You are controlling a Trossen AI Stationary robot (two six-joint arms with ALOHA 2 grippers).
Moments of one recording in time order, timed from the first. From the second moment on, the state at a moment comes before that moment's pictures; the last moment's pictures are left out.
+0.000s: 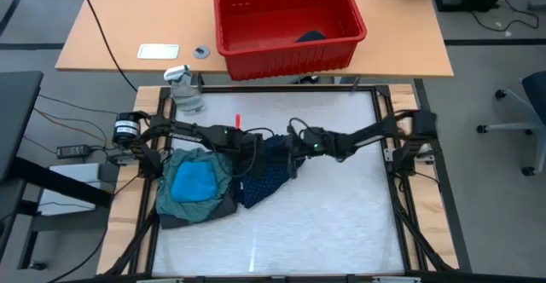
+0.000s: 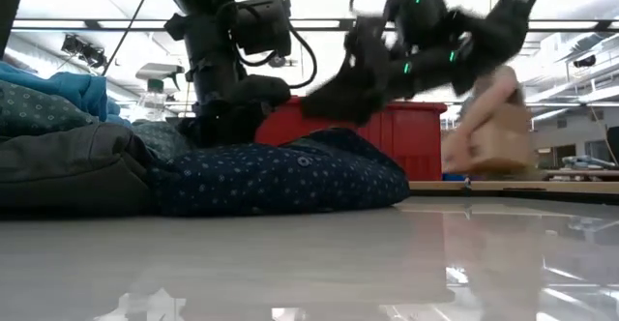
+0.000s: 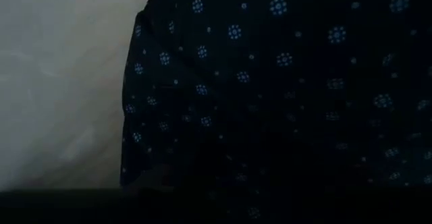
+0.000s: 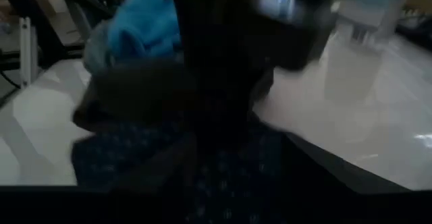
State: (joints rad) left arm 0.08 1.71 1.07 -0.62 0.00 -0.80; right arm -0.11 1.76 0.74 0.74 -0.12 0.09
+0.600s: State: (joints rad) left arm 0.10 1.73 0.92 -0.16 0.05 -0.81; right arm -0.14 1.88 0.72 0.53 -0.17 0.28
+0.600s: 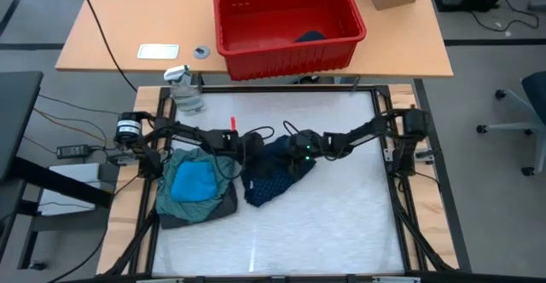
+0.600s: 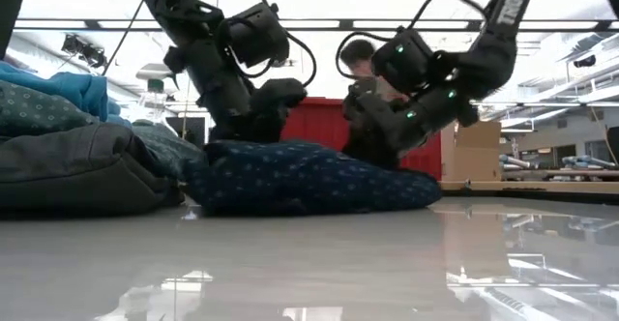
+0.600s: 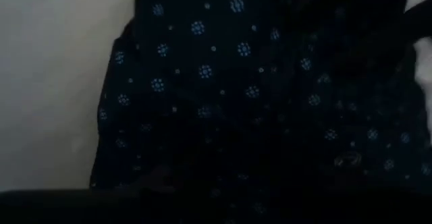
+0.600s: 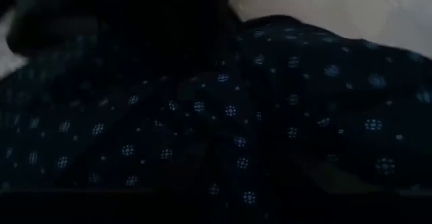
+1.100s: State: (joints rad) left arm 0.15 1.65 1.05 -0.04 0.13 -0.71; right arm -0.15 1.28 0.67 0.08 -0.17 0.41
